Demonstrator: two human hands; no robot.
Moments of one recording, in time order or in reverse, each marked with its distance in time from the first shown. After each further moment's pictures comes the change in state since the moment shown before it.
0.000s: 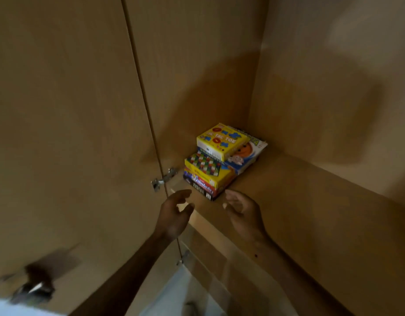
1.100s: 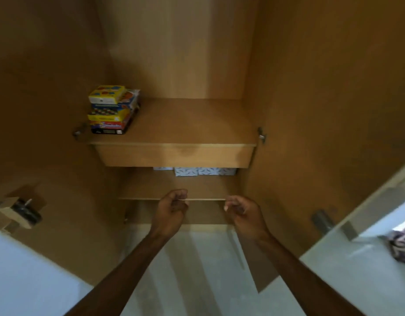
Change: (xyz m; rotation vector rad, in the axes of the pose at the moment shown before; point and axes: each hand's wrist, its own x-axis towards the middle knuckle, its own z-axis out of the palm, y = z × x) left_hand -0.437 -0.005 -0.107 -0.196 -0.686 0.207; right_hand -0.589 -0.075 0.028 -0.109 0.625 0.305
